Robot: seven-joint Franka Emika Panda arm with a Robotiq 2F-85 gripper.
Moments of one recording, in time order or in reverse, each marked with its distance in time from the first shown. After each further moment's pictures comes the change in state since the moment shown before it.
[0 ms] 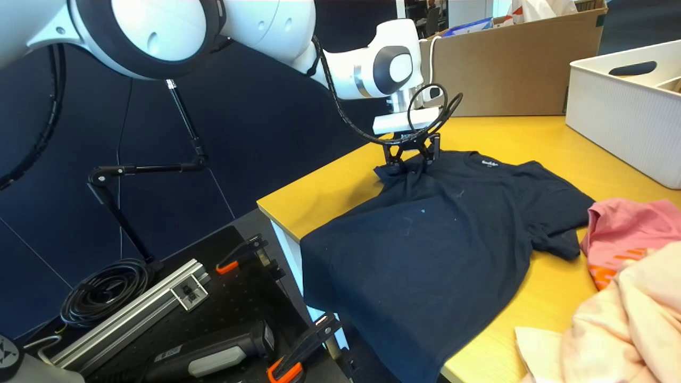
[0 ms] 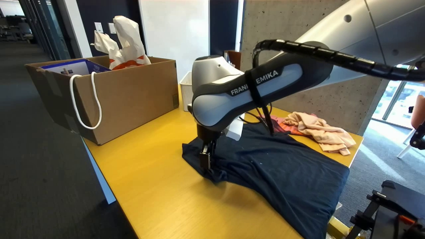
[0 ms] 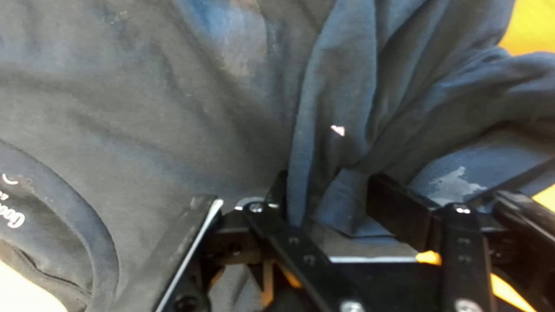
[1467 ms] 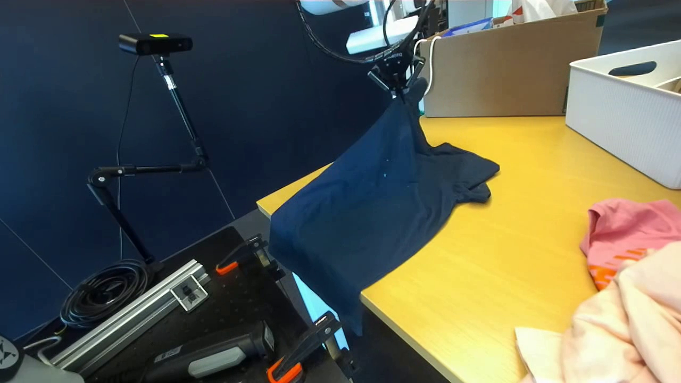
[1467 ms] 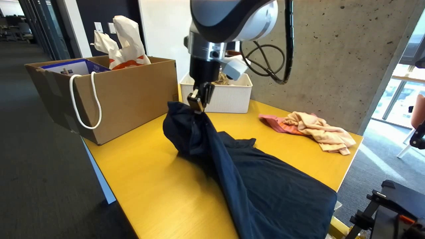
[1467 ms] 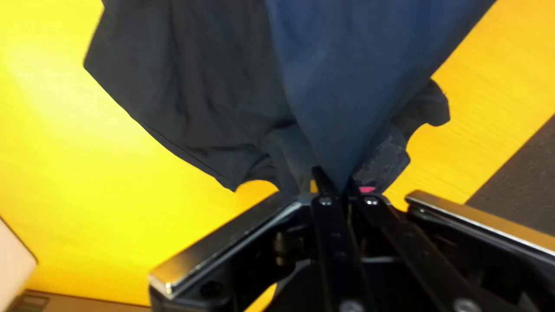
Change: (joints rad) arm -0.046 -0.372 0.070 -0.247 0.038 0.009 0.110
